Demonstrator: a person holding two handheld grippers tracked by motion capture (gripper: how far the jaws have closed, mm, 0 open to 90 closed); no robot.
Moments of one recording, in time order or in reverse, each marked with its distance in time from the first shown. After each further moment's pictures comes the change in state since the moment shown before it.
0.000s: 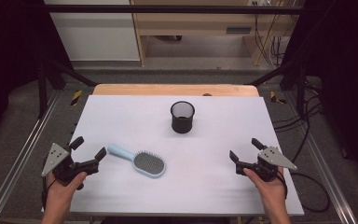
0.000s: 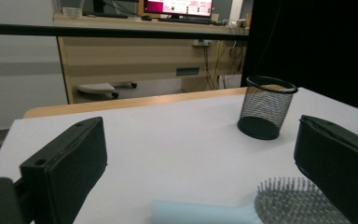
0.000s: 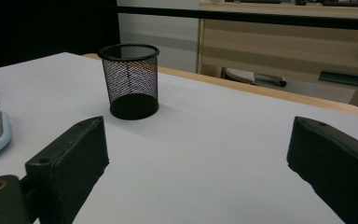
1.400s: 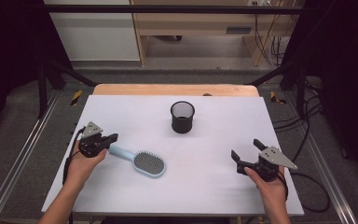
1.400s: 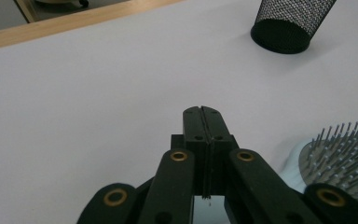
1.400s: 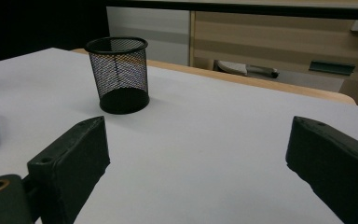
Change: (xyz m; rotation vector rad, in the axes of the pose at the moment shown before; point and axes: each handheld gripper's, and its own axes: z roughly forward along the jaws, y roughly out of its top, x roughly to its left) left arm 0.011 -0.004 0.088 0.441 -0.101 0.092; right arm -0.003 -0.002 -0.001 0.027 -0.038 0.015
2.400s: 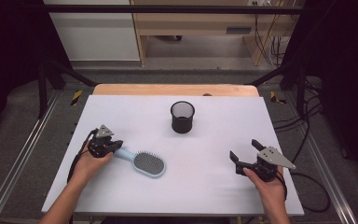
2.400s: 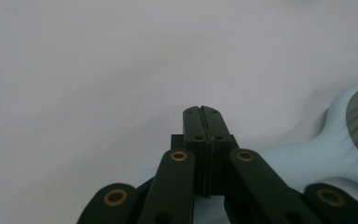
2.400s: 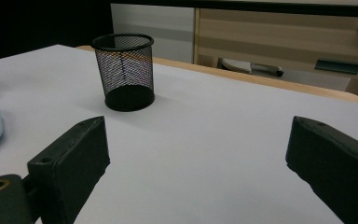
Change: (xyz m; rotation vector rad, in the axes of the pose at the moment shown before) left arm 0.002 -0.013 0.035 0.187 -0.023 0.071; right arm 0.003 0.000 0.001 0.013 0.020 -0.001
